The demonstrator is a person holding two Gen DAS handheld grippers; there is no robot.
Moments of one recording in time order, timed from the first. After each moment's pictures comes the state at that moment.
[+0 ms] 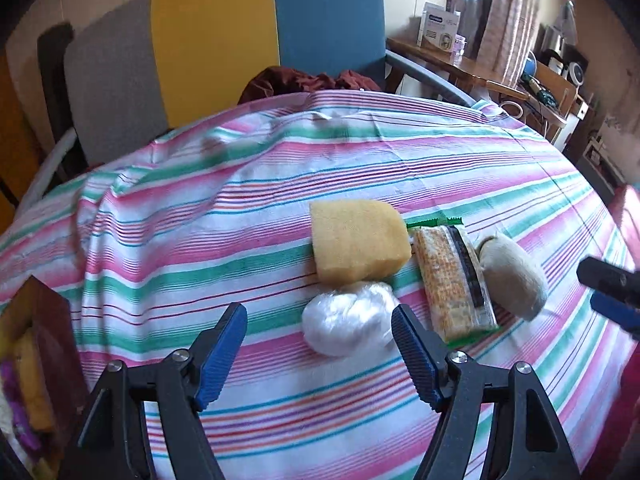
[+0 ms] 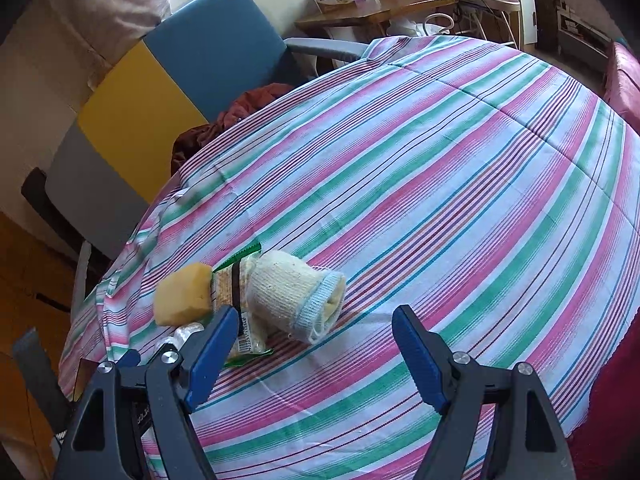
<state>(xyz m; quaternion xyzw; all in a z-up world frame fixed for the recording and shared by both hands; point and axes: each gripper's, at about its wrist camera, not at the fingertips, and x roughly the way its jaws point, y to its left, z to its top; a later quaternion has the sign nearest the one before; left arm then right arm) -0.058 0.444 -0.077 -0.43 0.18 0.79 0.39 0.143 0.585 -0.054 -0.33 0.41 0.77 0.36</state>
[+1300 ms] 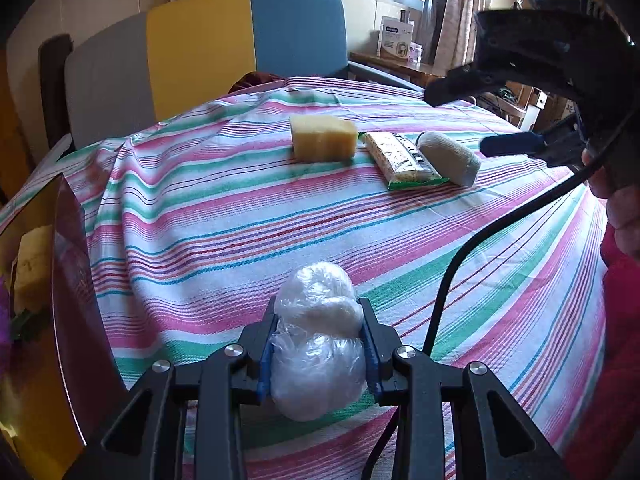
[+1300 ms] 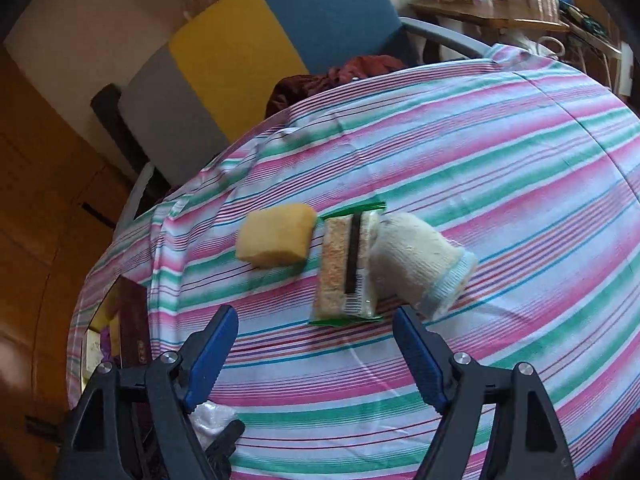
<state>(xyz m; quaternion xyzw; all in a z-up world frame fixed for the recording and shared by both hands) 0.025 0.327 -0.108 -0.37 0.18 0.79 0.46 0.083 0.536 -0.049 -0.38 0.34 0.84 0.21</state>
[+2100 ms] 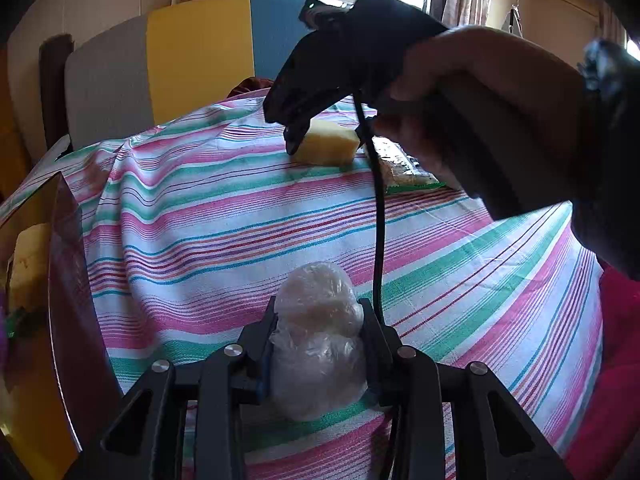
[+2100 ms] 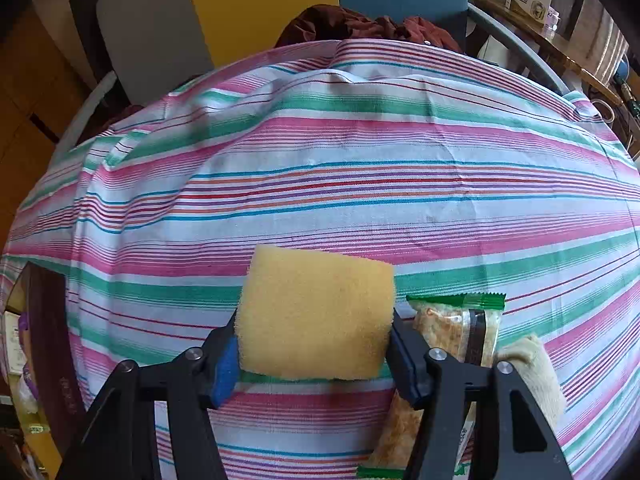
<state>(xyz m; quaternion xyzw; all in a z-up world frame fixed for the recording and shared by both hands) 0.025 0.323 -0.109 -0.36 0.17 0.79 0.46 -0.061 0.550 -0.102 -0.52 0.24 0.79 0.22</state>
